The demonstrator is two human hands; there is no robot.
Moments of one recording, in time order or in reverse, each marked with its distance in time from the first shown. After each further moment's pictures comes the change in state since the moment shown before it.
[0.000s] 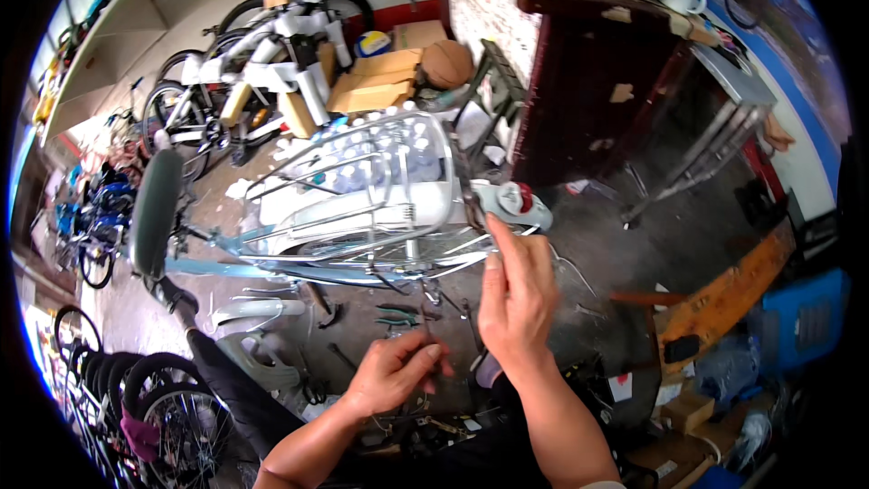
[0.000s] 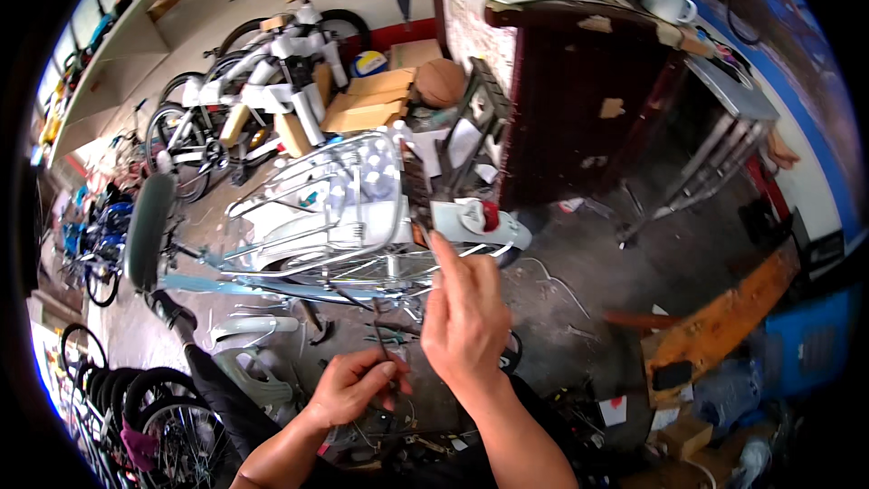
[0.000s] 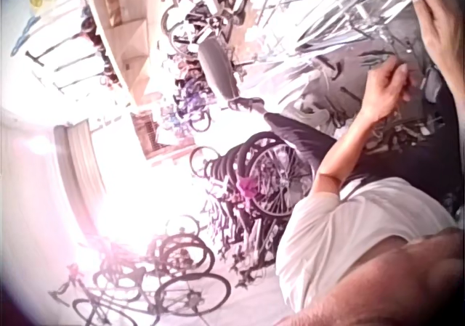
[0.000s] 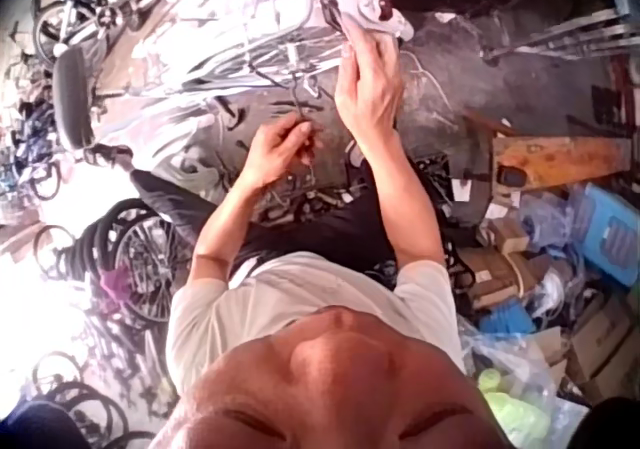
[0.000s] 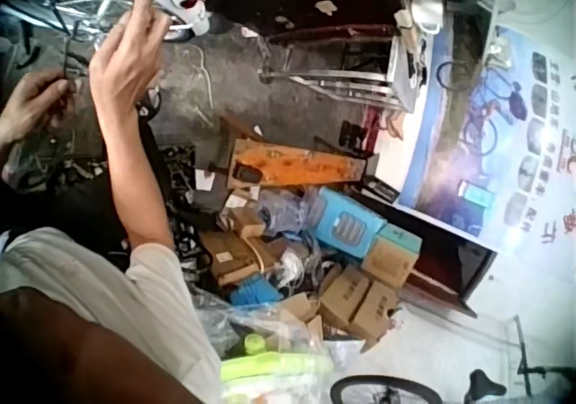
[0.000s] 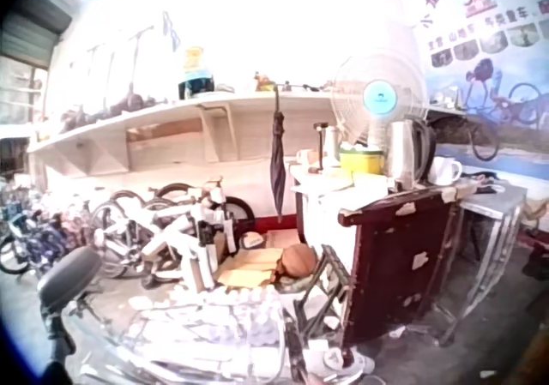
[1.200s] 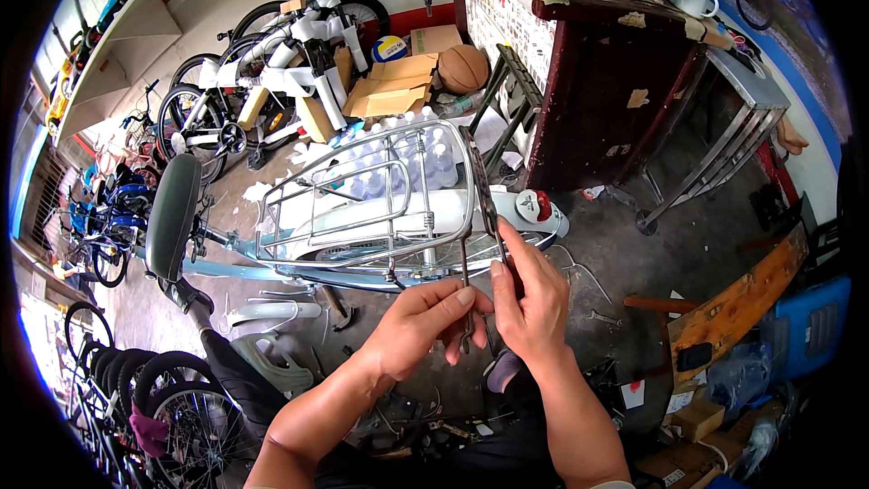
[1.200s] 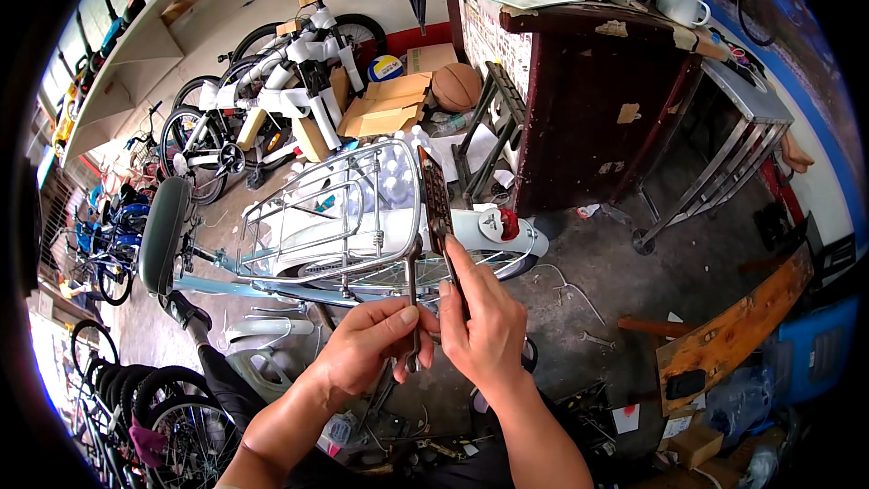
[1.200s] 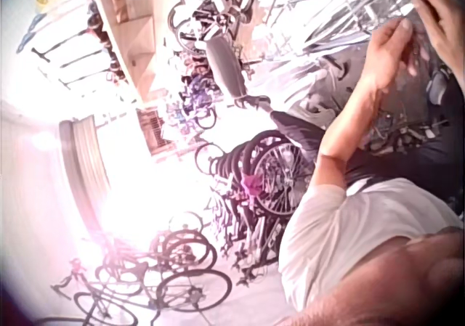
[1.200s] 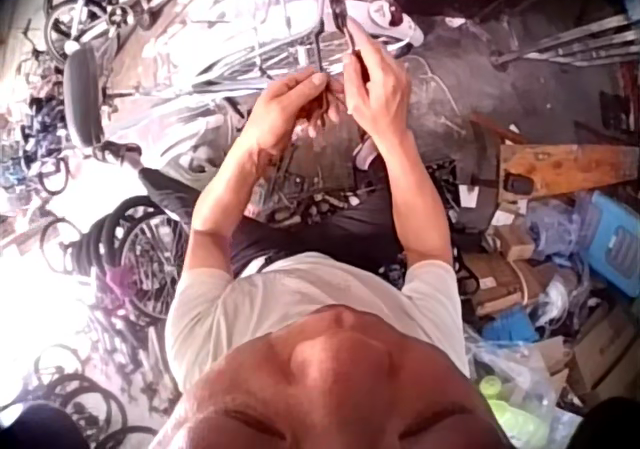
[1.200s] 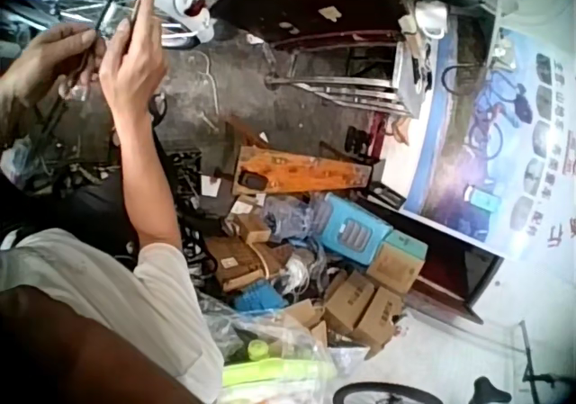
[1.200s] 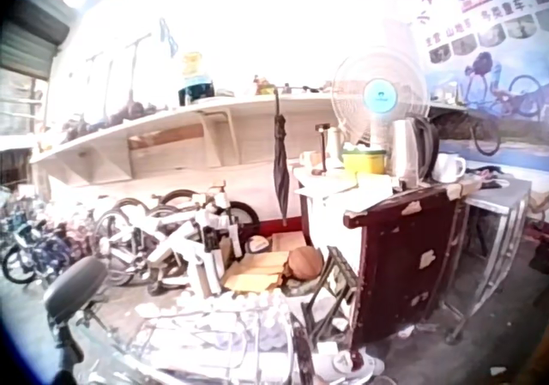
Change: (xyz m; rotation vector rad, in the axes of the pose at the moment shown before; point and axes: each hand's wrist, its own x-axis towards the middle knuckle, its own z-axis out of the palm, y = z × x) left_hand 0.036 0.057 -0.020 -0.344 -0.108 0.015; right_hand 0.006 0.002 0.010 0.191 -0.095 0.005
